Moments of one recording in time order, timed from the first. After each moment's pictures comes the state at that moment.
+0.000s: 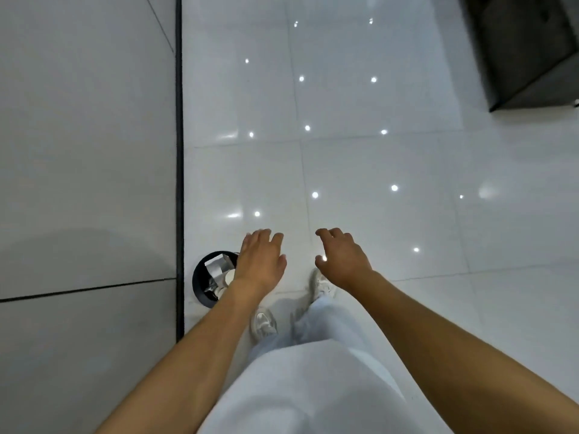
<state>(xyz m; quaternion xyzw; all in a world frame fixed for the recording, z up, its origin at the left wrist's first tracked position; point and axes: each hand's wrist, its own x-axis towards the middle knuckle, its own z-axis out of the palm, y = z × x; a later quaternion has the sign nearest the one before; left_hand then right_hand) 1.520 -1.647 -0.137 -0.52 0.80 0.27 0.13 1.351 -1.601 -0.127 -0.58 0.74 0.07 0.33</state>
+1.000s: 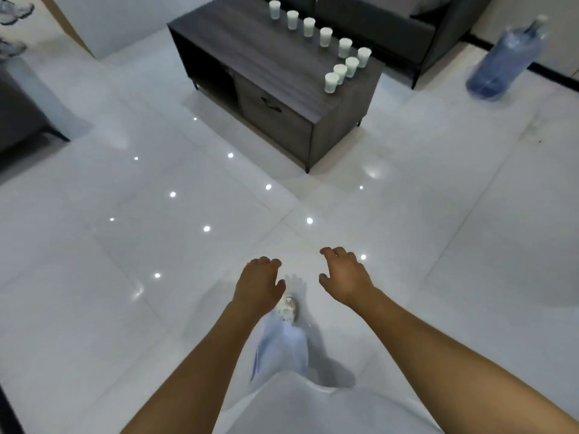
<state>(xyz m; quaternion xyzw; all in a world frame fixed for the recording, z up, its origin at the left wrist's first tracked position) 0.852 -1.845 -0.070 -0.21 0.94 0.21 0.17 0.739 -1.689 -0.073 -0.29 0.91 -0.07 0.28</state>
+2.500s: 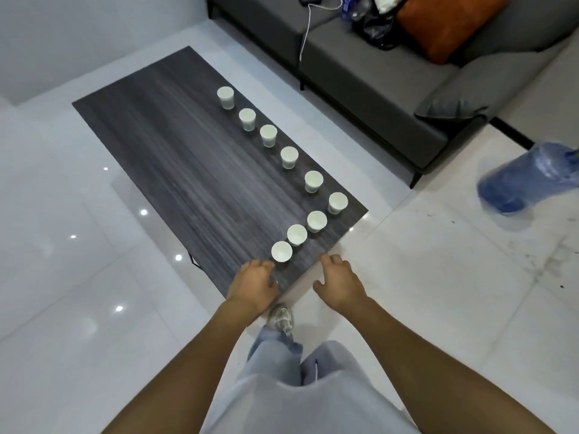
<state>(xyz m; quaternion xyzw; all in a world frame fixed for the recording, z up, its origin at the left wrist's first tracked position) -0.045 -2.107 -0.096 -0.28 0.90 0.27 0.20 -0.154 -1.955 -0.087 -0.27 0.91 -0.07 0.31</state>
